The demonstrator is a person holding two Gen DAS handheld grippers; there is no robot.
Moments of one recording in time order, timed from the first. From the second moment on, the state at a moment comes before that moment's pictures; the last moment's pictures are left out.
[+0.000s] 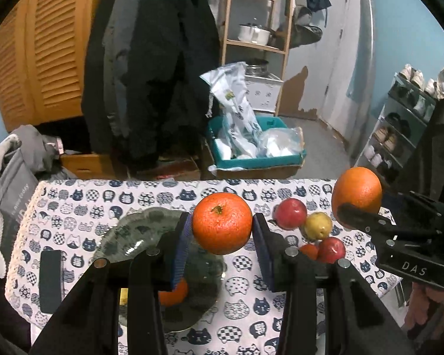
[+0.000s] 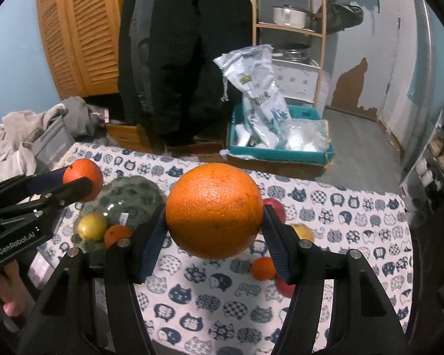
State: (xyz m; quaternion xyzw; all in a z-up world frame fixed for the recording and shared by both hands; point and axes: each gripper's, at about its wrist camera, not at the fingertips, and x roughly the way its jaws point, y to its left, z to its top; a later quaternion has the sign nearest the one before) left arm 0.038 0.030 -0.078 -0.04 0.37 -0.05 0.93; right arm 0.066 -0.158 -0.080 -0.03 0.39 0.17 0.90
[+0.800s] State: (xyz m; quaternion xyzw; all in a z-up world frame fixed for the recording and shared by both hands) left arm 0.054 0.129 -0.113 -0.08 0.40 0.03 0.91; right arm 0.113 -0.043 -0.115 -0.04 0.43 0.25 0.87
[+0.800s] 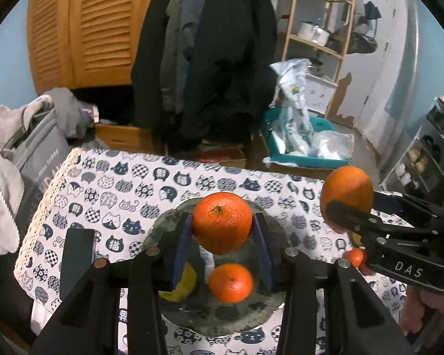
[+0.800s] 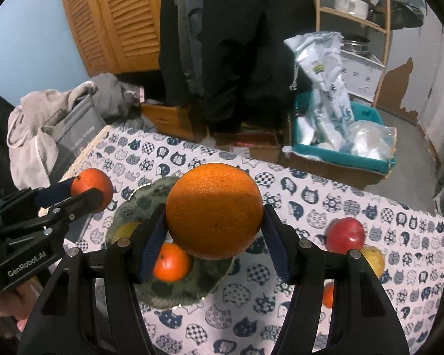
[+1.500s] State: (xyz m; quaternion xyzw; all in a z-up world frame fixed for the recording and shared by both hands) left arm 0.099 0.168 -0.206 -0.12 0.50 0.06 0.86; right arm 0.152 0.000 -0.200 -0.05 0.52 0.25 0.82
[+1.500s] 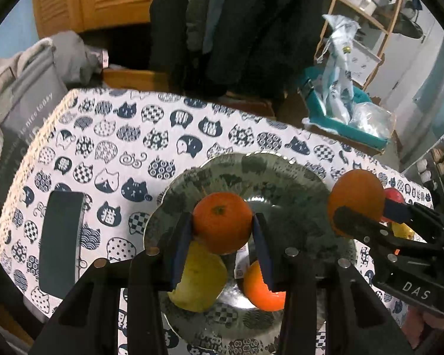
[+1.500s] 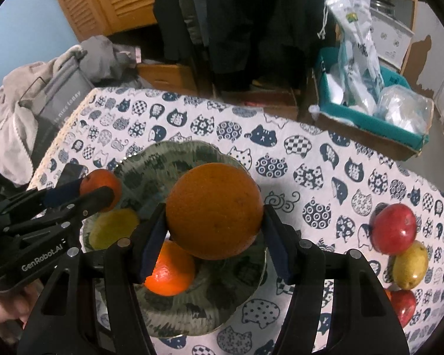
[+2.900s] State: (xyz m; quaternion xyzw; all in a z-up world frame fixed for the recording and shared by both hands) left arm 0.078 0.213 -0.222 -0.15 0.52 0.13 0.83; right arm 0.157 0.052 -0.252 -0.07 0.58 0.27 0.77
